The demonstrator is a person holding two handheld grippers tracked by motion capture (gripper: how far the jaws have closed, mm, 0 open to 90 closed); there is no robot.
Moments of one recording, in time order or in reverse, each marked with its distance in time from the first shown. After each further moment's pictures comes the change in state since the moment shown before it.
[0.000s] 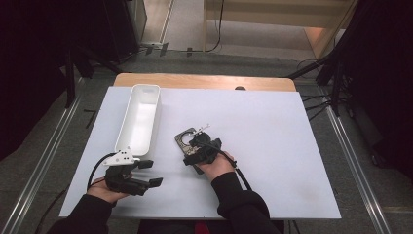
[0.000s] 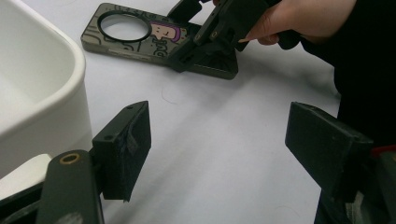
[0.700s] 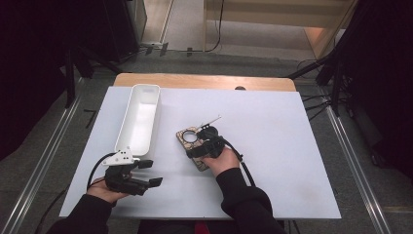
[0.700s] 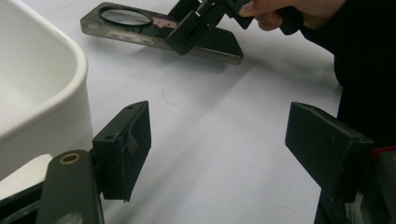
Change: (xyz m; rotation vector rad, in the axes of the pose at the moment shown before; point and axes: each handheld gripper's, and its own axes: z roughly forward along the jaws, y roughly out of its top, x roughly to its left) left arm 0.001 0.000 0.000 0.000 -0.001 -0.001; right arm -0.029 0.008 -0.007 0.040 0.186 0.118
